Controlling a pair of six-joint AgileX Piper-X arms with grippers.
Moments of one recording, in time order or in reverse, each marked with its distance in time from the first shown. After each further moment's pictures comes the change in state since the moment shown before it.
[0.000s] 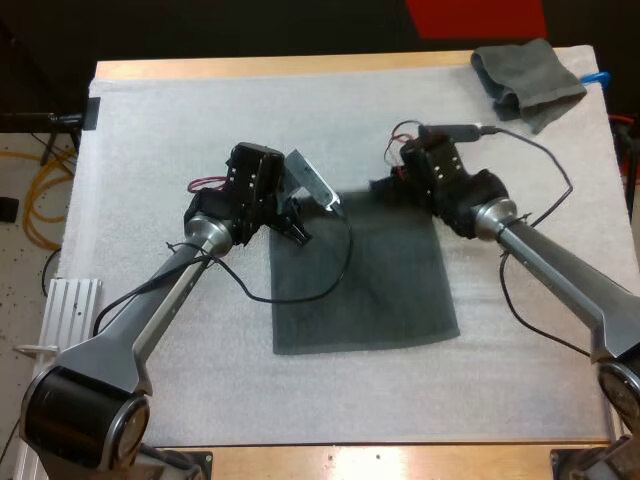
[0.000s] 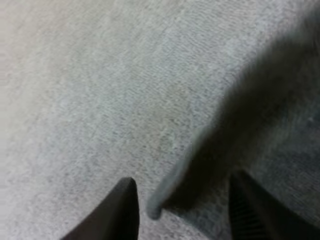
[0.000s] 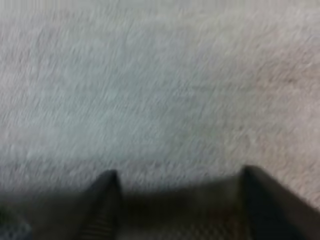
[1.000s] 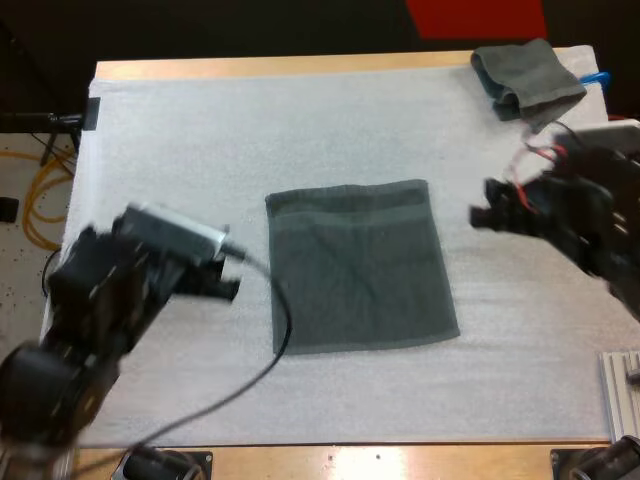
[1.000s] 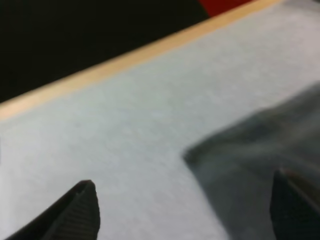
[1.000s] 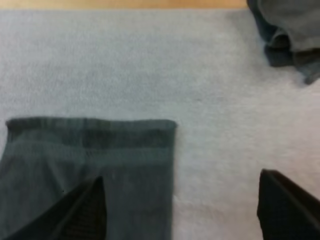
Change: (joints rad) left arm 0.000 -0.865 -0.036 0.533 -0.029 -0.458; right arm -0.019 -0.712 -0.051 0.601 -0.004 -0.126
